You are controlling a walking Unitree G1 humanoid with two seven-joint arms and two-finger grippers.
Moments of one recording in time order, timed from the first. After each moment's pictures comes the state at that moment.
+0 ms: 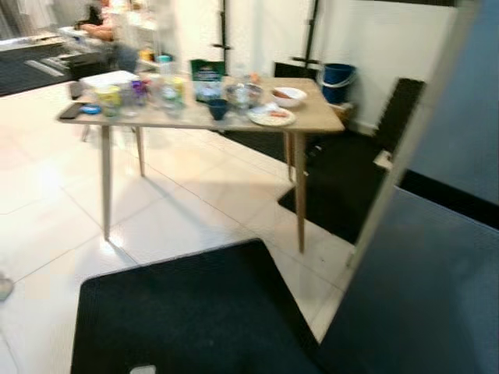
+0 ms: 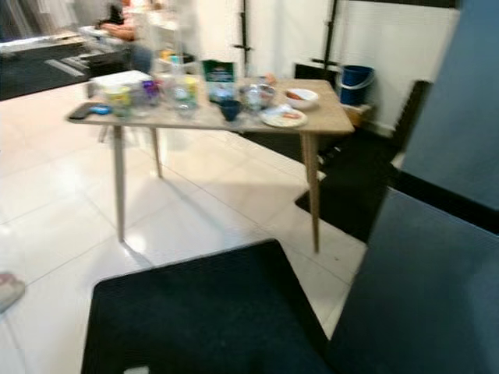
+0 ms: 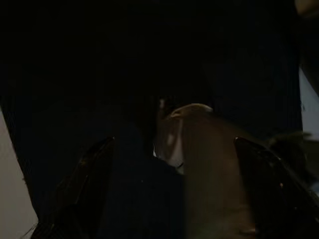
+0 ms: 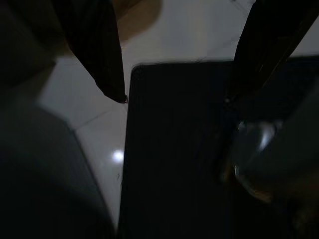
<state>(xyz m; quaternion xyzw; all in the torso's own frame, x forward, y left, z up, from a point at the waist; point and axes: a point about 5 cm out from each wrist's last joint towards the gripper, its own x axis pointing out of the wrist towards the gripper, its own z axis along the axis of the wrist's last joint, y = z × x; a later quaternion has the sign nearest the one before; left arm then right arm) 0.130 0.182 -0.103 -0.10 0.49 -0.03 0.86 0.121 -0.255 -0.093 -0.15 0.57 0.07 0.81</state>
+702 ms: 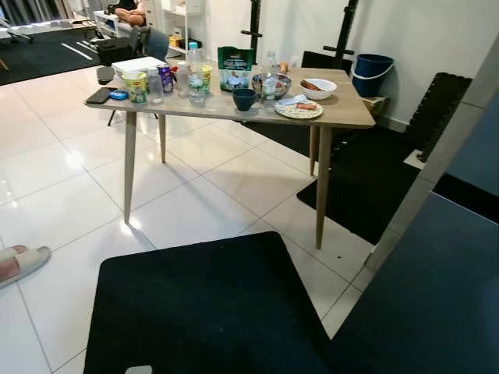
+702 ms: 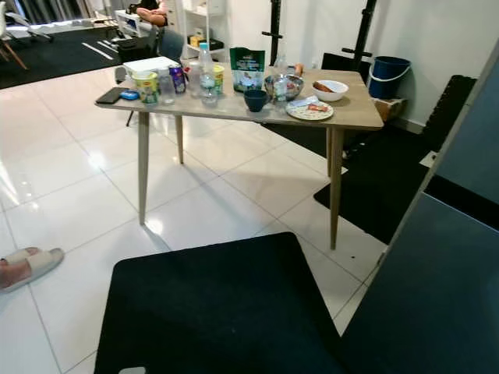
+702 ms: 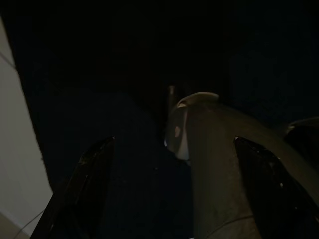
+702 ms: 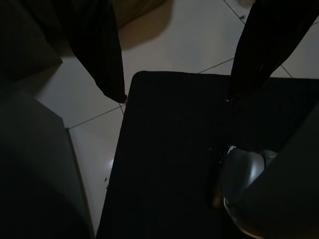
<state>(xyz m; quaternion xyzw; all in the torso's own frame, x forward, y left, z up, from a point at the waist) 0.128 0.182 -0.105 -0.07 0.51 -0.02 0.86 0.106 -0.239 -0.103 -0.16 0.58 0.09 0.79</state>
